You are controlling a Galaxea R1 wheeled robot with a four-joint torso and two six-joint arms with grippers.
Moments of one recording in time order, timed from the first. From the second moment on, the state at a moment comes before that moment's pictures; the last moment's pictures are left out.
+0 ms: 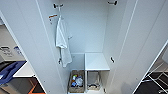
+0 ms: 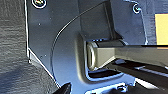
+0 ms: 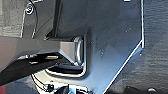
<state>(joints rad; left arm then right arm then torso) 1.48 3.04 -2.71 1.33 -0.02 -1.25 -1.57 3.06 -2.78 -0.27 0.12 0.23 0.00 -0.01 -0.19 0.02</state>
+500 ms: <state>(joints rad) 1.48 3.04 -2.71 1.33 -0.02 -1.25 -1.57 3.06 -2.78 -0.27 0.12 0.23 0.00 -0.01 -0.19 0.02</state>
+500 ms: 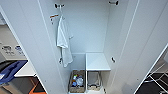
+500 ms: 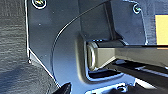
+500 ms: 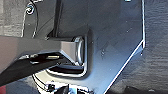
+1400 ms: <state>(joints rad) 1.50 3.03 -2.71 1.33 -0.02 -1.26 -1.58 3.06 -2.78 -0.27 0.11 0.23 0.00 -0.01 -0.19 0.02</state>
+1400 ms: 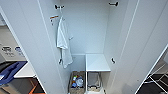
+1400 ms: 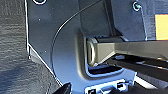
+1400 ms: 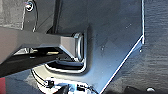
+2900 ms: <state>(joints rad) 1.49 3.00 -2.70 1.32 -0.05 -1.26 -1.56 3.05 -2.76 -0.27 0.18 0.23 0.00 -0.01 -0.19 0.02</state>
